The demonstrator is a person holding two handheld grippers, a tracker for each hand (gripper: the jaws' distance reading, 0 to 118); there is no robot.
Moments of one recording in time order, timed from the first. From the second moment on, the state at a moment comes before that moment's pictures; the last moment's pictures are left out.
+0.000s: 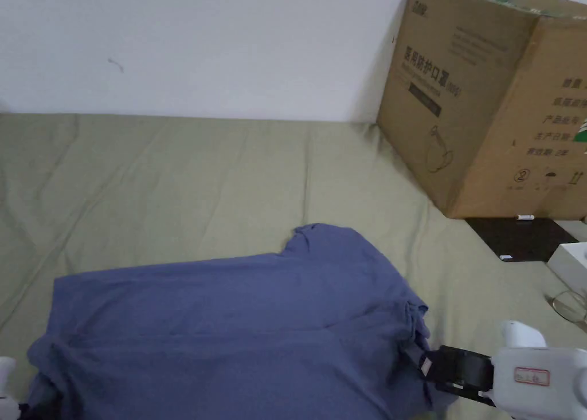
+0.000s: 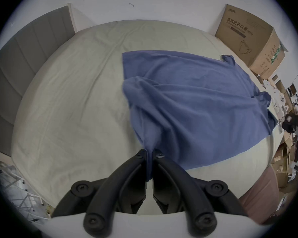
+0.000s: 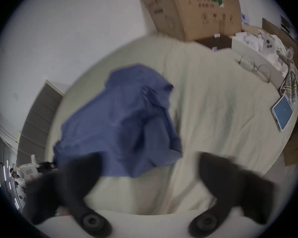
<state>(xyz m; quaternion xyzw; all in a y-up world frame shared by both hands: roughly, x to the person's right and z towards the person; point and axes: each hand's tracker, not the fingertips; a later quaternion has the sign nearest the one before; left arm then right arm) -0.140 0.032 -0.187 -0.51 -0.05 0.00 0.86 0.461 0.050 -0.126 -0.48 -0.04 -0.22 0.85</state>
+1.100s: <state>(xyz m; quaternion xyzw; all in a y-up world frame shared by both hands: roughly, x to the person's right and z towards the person) -0.189 0.051 -0.116 -0.55 -0.09 0.09 0.83 0.470 0.043 -0.064 -0.53 -0.02 -0.19 0.82</state>
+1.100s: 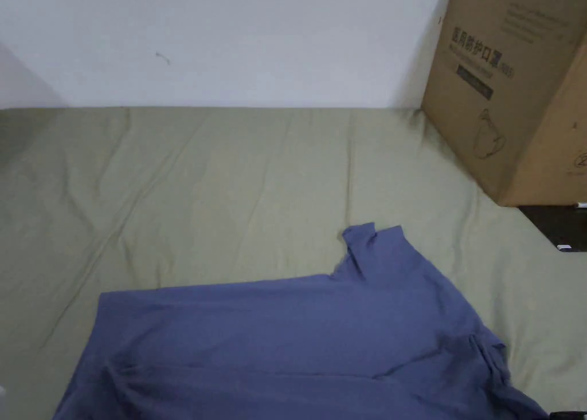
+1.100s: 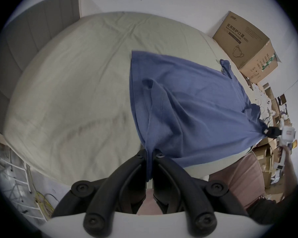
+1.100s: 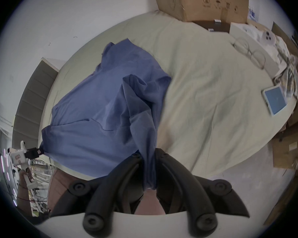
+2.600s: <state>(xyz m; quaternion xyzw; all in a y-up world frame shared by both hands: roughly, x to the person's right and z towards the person) -0.148 -0.034 -0.398 -0.56 -0.04 -0.02 0.83 0.353 0.122 -0.155 -0.41 0.06 -0.21 0.89</state>
